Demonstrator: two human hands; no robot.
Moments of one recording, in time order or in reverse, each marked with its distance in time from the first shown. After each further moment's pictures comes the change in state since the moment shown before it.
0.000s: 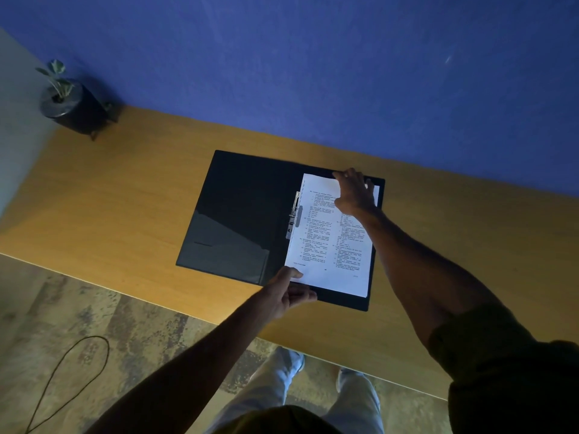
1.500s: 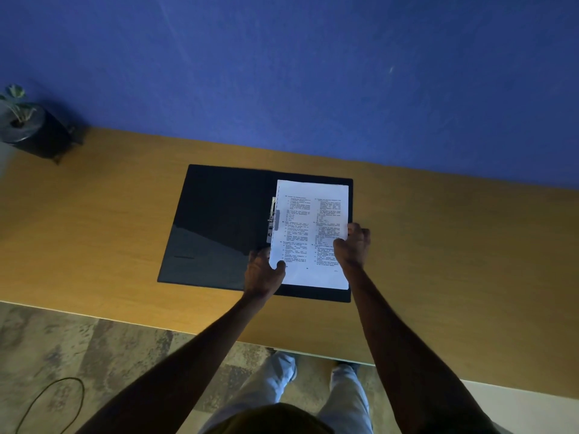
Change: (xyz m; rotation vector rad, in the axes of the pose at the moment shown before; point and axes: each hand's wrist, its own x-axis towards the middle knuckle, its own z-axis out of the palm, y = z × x) left_hand 0.015 0.017 0.002 1.046 0.438 0.807; right_hand -0.132 0.017 0.044 0.761 0.287 0.586
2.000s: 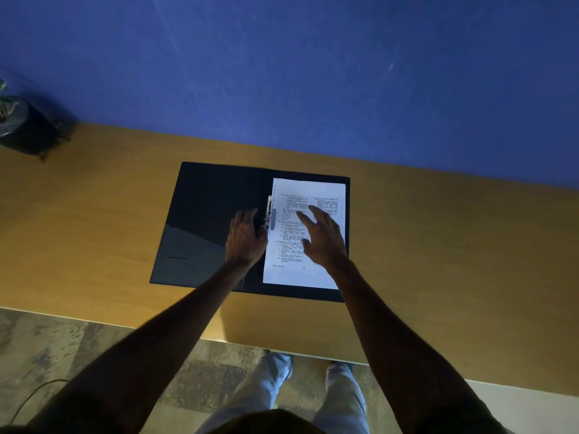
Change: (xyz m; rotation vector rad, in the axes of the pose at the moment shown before) left_hand 0.060 0.015 -0.045 0.134 0.139 0.153; right_hand -0.003 -0.028 0.020 -0.734 -0.287 -0.663
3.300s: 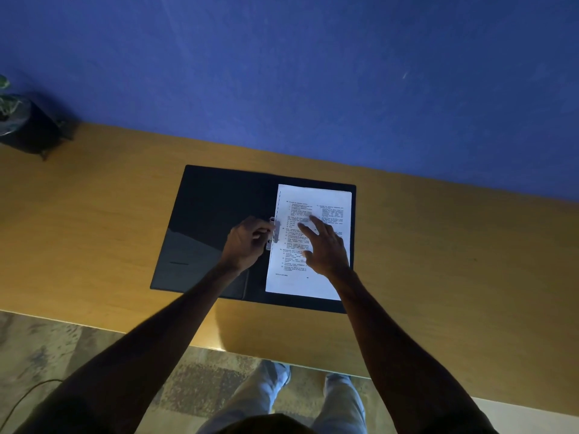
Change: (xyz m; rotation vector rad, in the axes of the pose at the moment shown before) left_hand 0.011 -0.011 -0.018 -0.205 -0.055 0.252; right_hand 0.006 -0.003 0.005 -0.005 -0.055 0.025
